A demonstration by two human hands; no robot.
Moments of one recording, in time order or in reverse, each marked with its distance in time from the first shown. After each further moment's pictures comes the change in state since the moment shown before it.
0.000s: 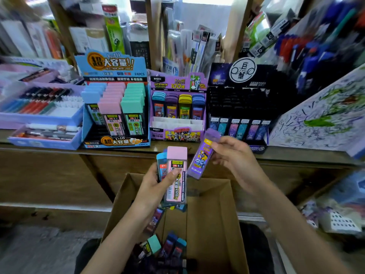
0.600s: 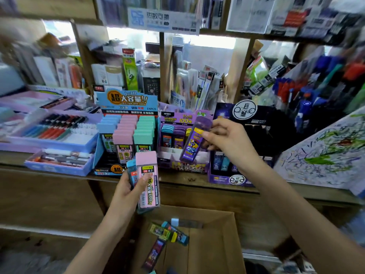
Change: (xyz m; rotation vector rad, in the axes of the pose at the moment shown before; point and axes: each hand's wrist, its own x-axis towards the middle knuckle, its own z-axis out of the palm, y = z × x) left_hand 0.012 0.051 -0.048 -0.017 0.169 0.179; right_hand 0.054 -0.090 0.035 -0.326 -0.081 -0.330
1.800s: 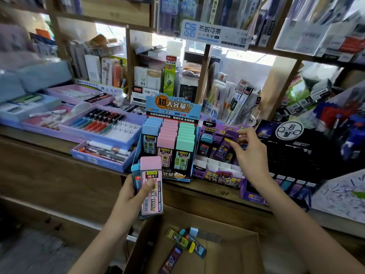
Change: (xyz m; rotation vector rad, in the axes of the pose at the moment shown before) left_hand -0.002 0.002 -0.076 -0.012 0.088 0.034; right_hand 0.041 0.040 0.047 -0.589 0.285 -0.188
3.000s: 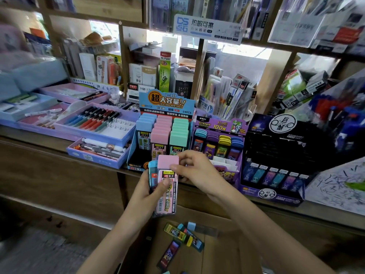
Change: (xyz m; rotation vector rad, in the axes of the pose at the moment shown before) left_hand -0.013 0.010 0.042 0.058 -0.121 0.021; right_hand -0.059 -0.080 0.031 0.505 -0.714 0.230
